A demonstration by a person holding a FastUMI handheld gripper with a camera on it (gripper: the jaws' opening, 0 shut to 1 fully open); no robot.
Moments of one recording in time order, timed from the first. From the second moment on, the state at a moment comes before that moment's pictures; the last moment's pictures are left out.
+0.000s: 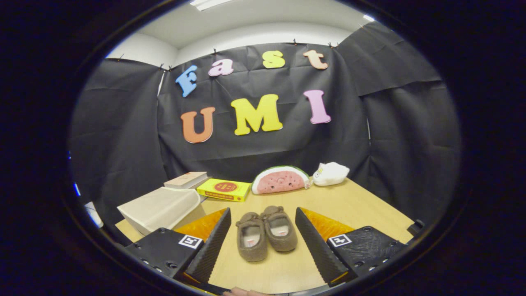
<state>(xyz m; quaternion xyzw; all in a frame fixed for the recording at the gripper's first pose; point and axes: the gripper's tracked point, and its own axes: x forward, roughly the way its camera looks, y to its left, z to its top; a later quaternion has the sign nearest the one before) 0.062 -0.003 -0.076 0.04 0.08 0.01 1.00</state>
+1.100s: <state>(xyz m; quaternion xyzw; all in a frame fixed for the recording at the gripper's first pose) 0.190 0.205 -0.175 0.32 0.31 0.32 0.84</state>
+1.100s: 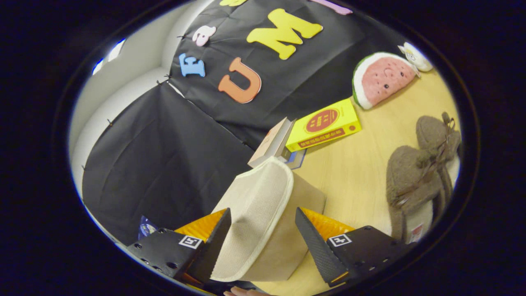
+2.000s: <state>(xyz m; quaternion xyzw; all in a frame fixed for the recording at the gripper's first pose) 0.186 0.210 -0.155 0.37 0.37 0.27 0.81</state>
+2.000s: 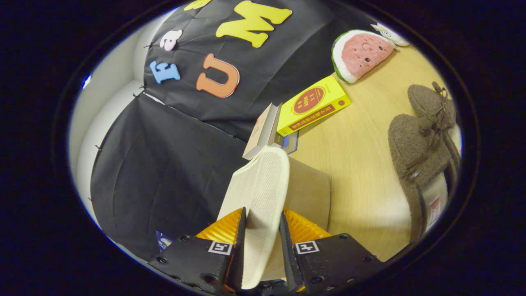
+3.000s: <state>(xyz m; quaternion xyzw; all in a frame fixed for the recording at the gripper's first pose) 0.168 0.321 0.002 0.27 0.33 0.29 0.86</state>
